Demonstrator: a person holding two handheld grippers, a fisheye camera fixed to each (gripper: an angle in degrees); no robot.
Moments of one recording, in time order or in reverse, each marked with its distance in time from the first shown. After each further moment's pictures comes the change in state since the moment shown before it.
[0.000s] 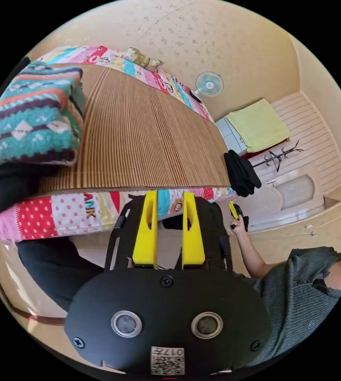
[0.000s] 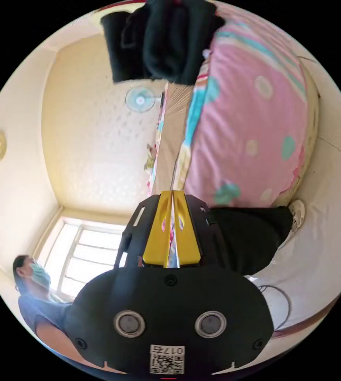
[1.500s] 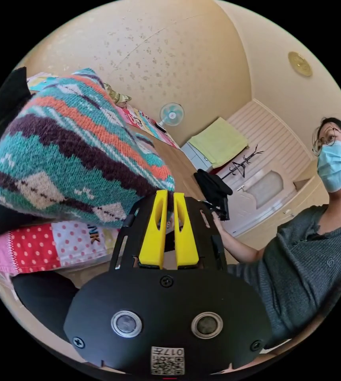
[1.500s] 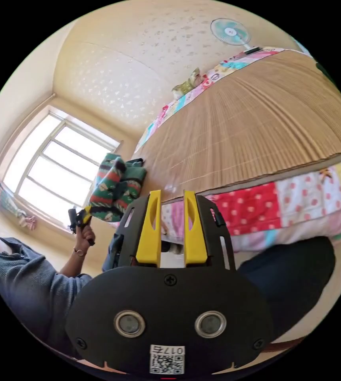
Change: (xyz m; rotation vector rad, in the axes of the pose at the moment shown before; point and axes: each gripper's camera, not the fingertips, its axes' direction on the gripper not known) left arm 0.021 0.103 0.108 0.204 0.363 0.182; right arm 0.022 0.262 0.358 -0.506 0.104 -0.502
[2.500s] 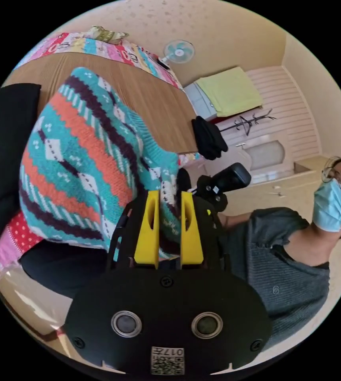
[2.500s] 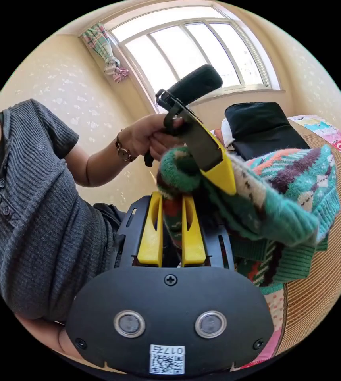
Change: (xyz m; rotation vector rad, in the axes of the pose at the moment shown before) left arm -0.041 -0.093 -0.124 -0.535 0.126 -0.122; right arm -0.375 0.292 0.287 -0.644 -0.361 -0.956
